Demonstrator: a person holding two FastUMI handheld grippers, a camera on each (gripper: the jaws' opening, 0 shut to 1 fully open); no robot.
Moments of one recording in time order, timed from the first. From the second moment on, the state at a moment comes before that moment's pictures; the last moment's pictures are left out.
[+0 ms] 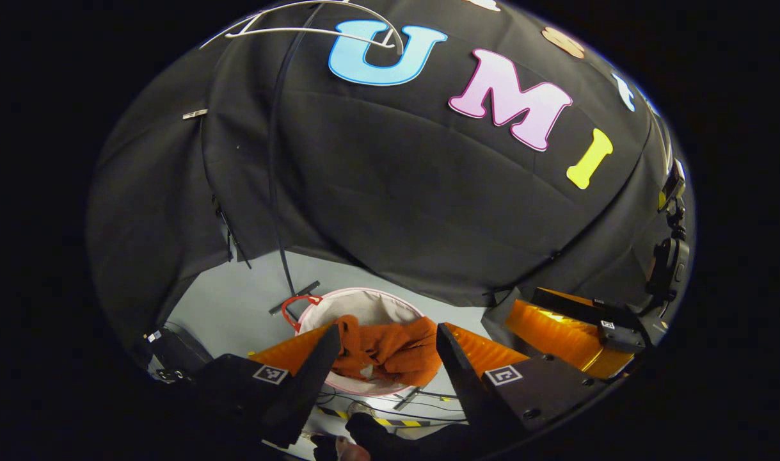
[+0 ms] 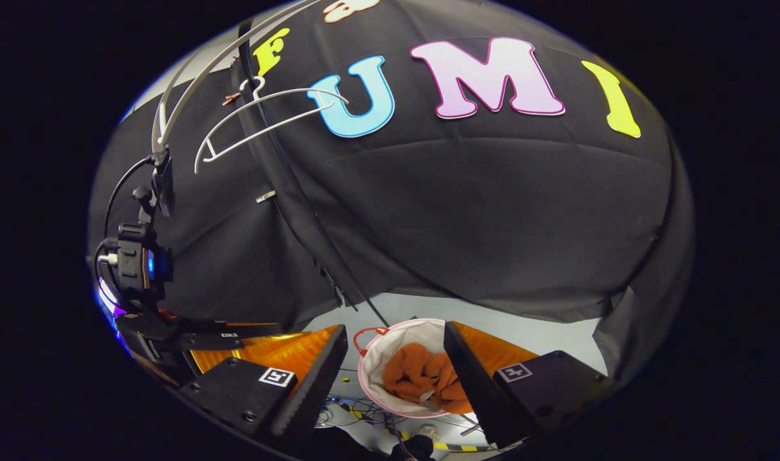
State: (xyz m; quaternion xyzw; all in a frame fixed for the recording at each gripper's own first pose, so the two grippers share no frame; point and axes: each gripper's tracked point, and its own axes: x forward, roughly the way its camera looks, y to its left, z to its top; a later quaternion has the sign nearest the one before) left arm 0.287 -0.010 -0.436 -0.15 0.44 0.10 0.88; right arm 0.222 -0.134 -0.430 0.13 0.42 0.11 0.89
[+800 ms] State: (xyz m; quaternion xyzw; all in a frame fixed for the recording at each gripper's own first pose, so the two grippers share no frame) left arm 0.244 -0.009 -0.347 -0.13 0.34 0.05 0.93; right arm 0.182 -0.118 -0.358 0.12 0.35 0.06 0.93
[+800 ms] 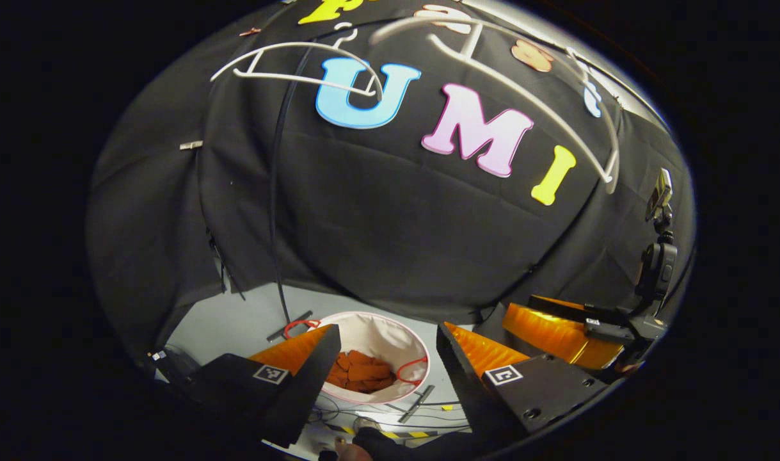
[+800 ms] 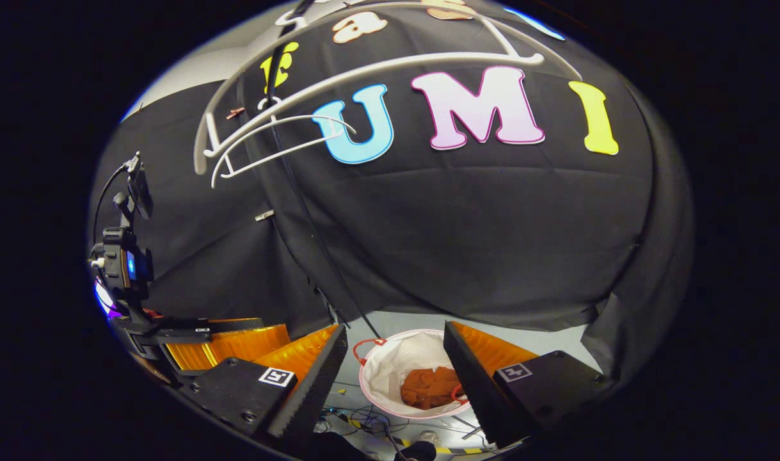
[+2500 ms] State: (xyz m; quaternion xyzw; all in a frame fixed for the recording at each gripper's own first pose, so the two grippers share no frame) left arm 0.057 -0.003 0.004 -0.01 -0.02 -0.09 1.00; right arm 0.002 -0.024 0.044 0.02 -0.05 -0.04 1.00
